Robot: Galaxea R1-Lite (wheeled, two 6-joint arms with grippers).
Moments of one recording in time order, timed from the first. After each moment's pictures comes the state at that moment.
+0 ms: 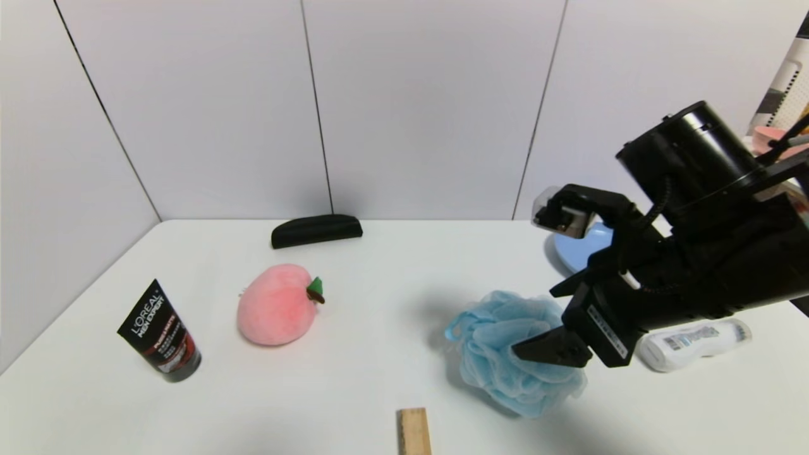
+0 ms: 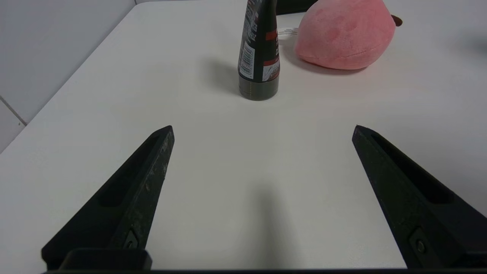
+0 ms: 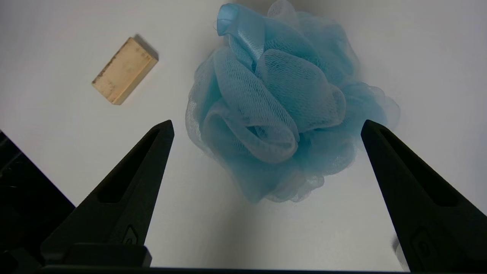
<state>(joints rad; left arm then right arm) 0.00 0.00 0.00 0.00 0.00 0.00 0.61 1.60 -1.28 0.58 0.12 -0.21</state>
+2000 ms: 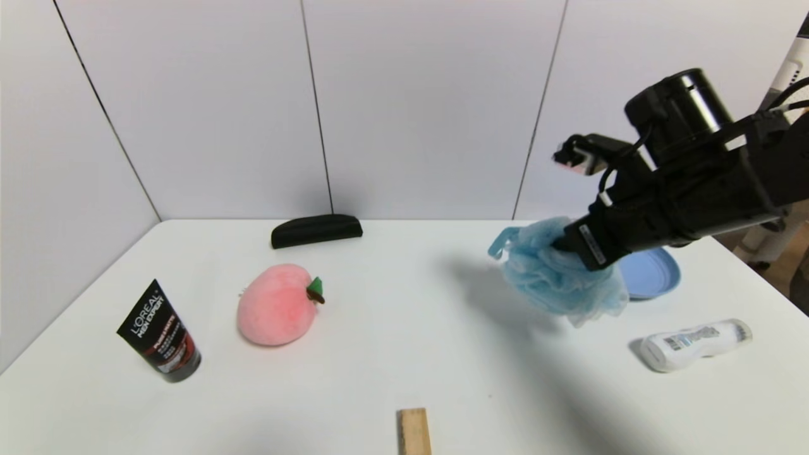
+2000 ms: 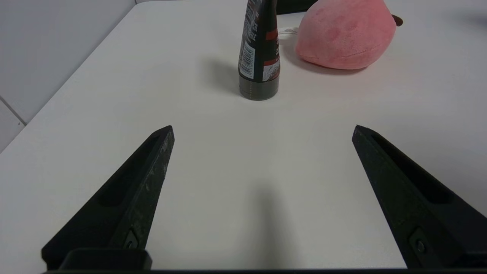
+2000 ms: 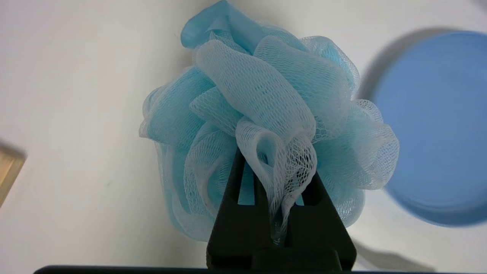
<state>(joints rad) 0.00 0.00 0.00 0.00 0.00 0.00 0.35 1.70 -1.44 0.50 0.01 -0.21</state>
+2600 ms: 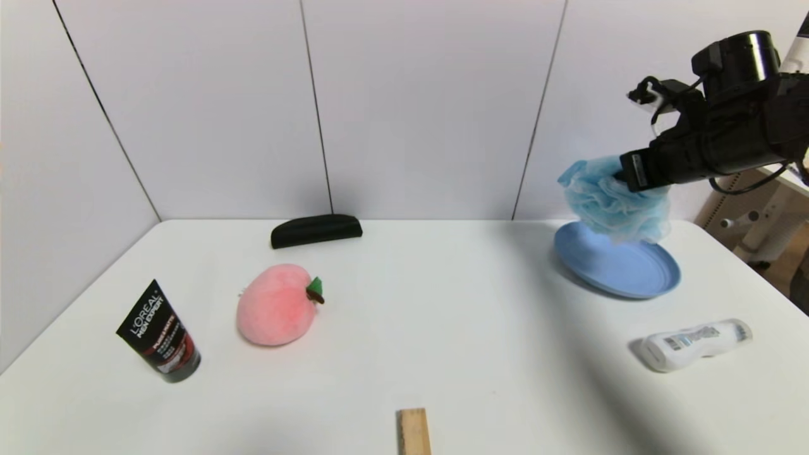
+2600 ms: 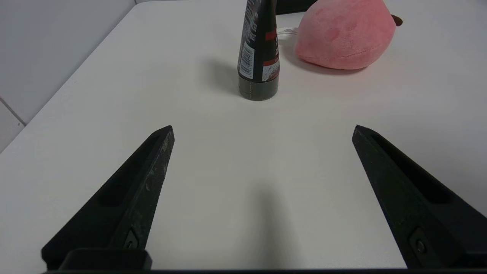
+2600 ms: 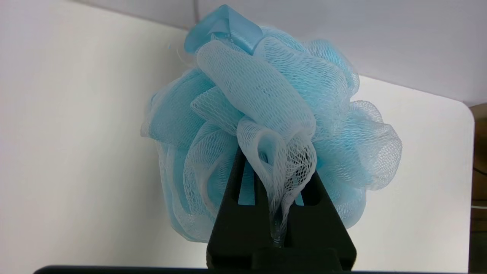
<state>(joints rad) 0.00 0.00 0.00 0.00 0.00 0.00 0.04 1.89 -1.71 0.42 0.00 -0.20</state>
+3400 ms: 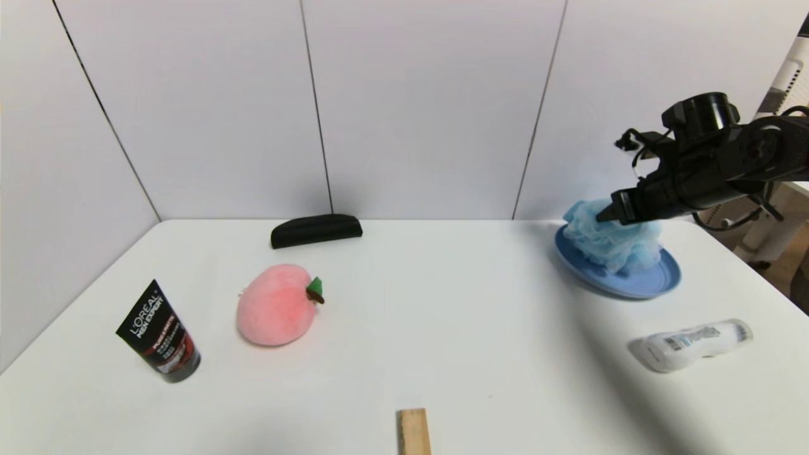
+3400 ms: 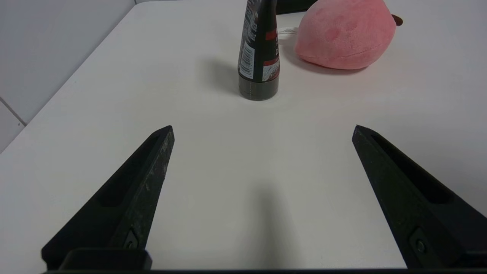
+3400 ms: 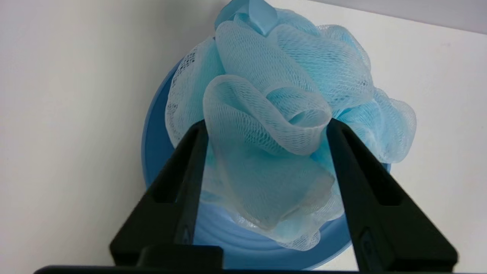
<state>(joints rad) 0.00 0.00 0.00 0.00 0.00 0.00 -0.02 2.00 -1.66 0.41 0.01 -0.19</state>
